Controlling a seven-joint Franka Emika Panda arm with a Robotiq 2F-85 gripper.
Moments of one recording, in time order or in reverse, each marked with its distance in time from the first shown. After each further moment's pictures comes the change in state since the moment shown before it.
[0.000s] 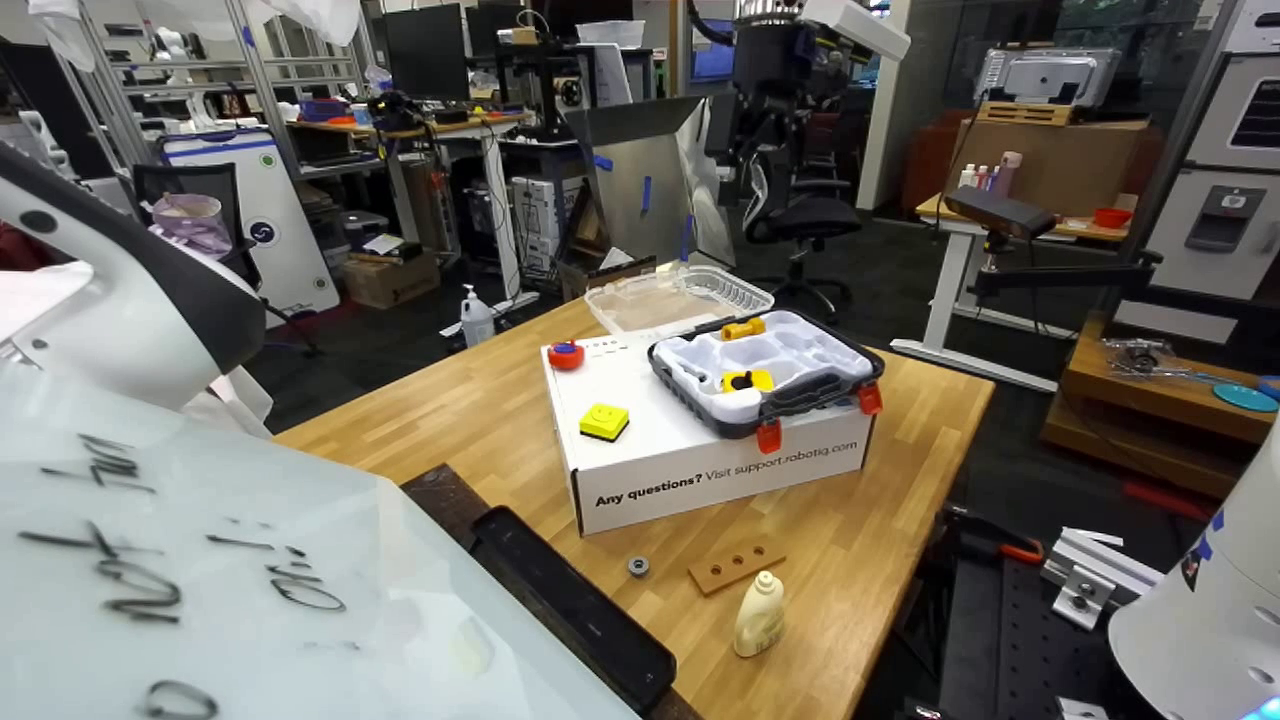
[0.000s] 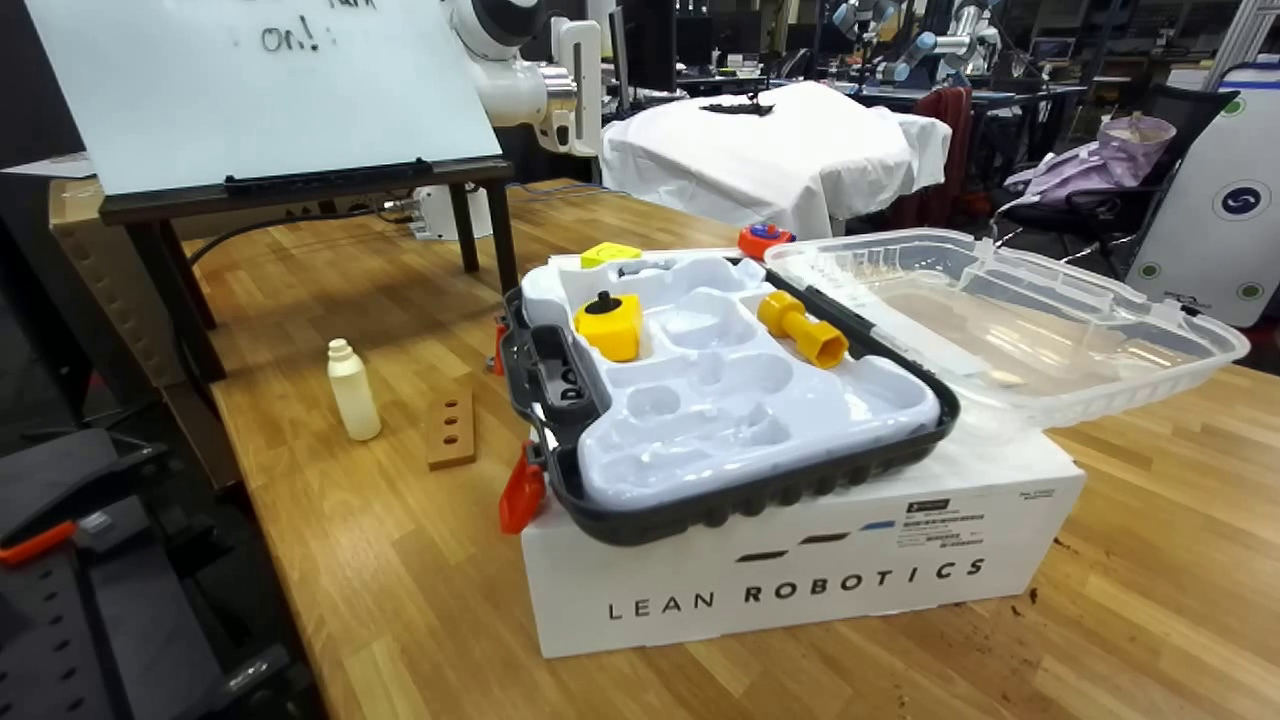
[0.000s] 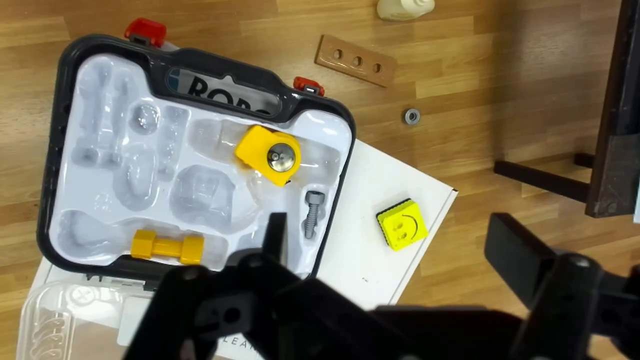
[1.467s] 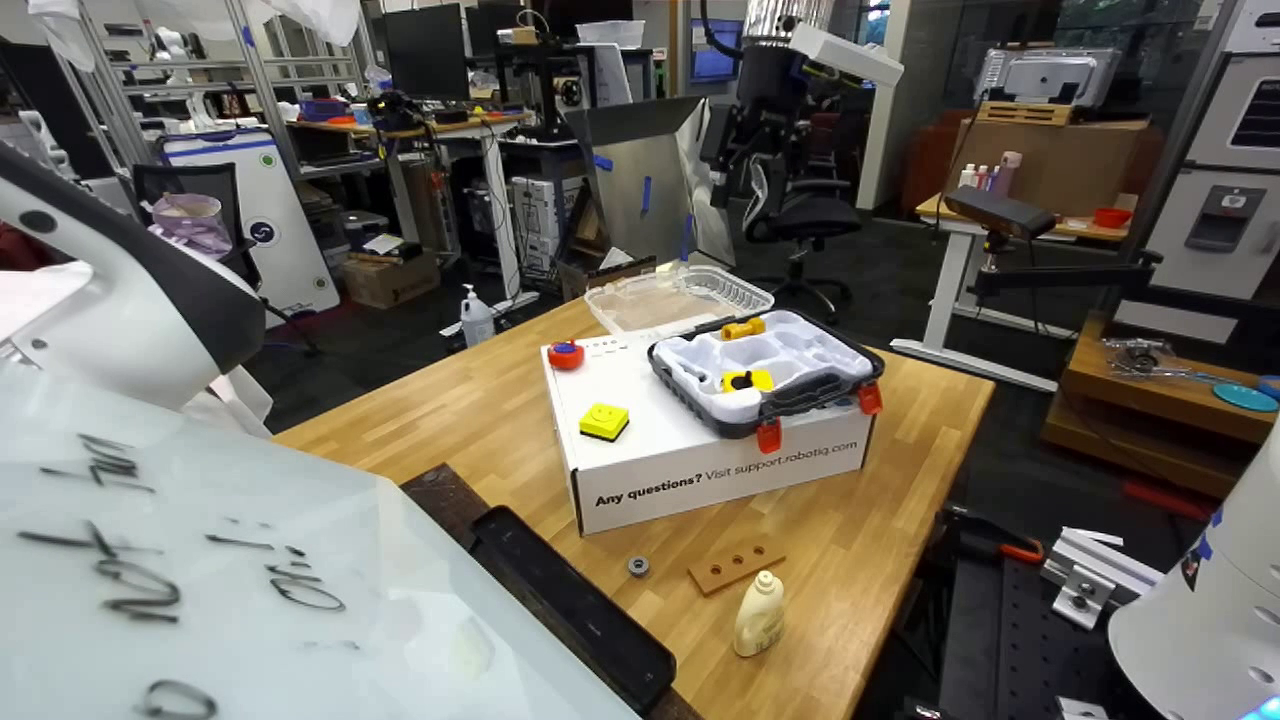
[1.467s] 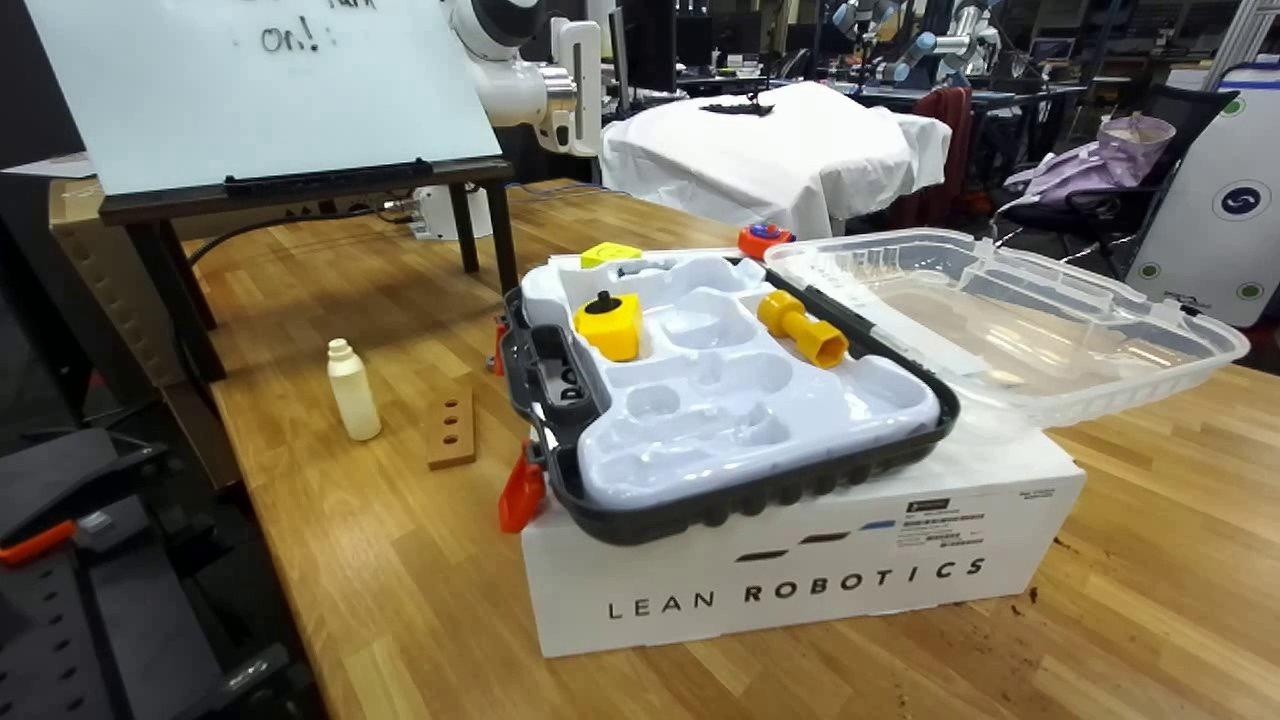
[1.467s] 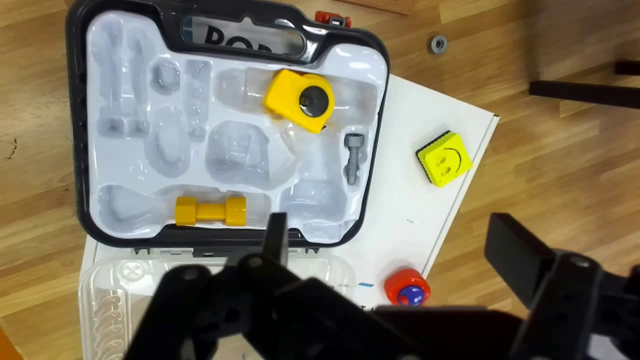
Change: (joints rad) arm -0.081 0.054 0.002 -0.003 0.037 0.141 0.032
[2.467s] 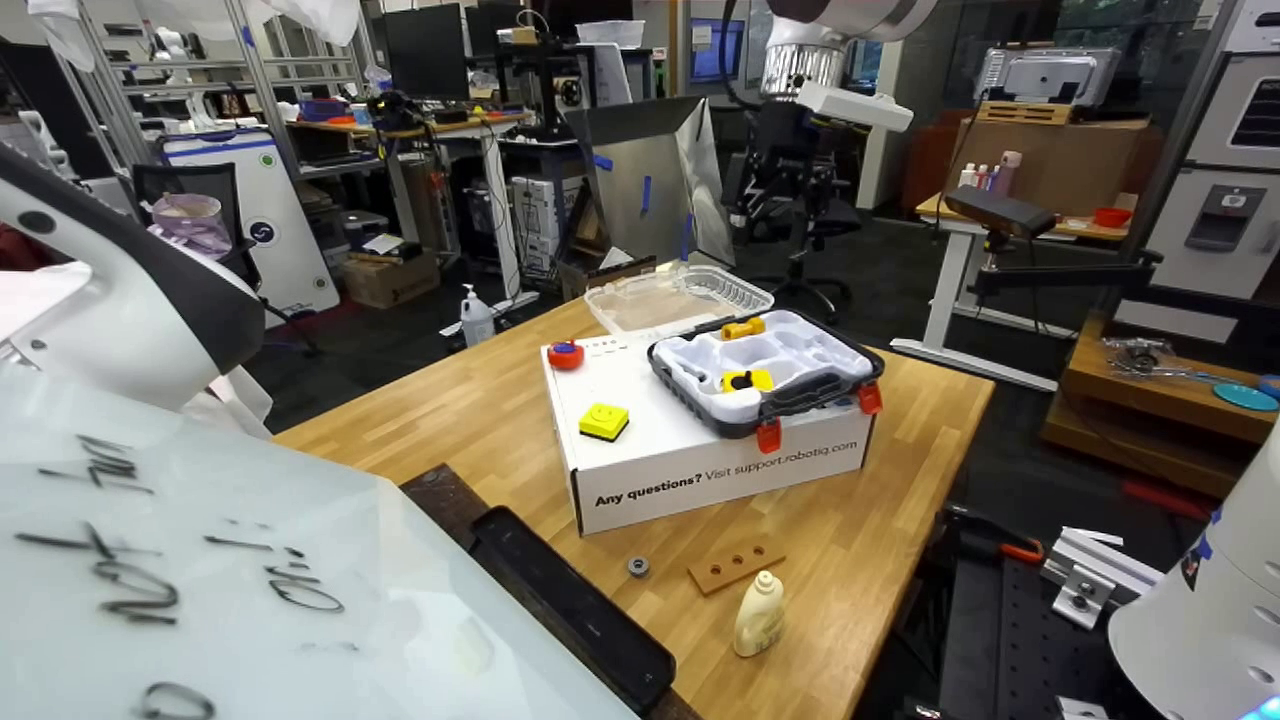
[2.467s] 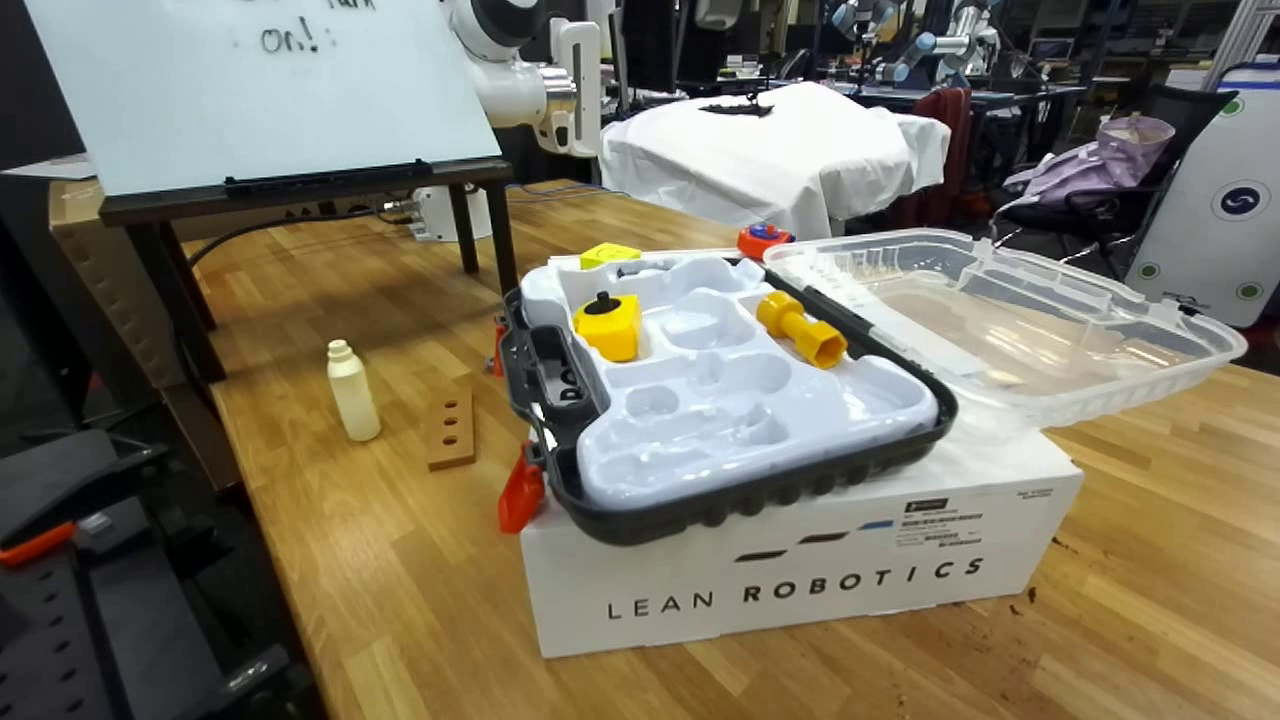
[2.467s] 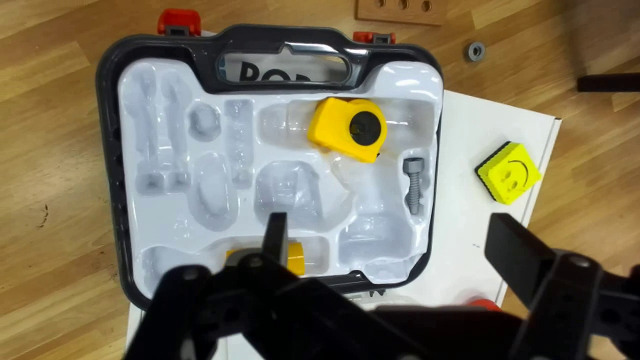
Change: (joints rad) arm -0.052 0.076 -0.024 -0.040 0.020 0.024 0.015
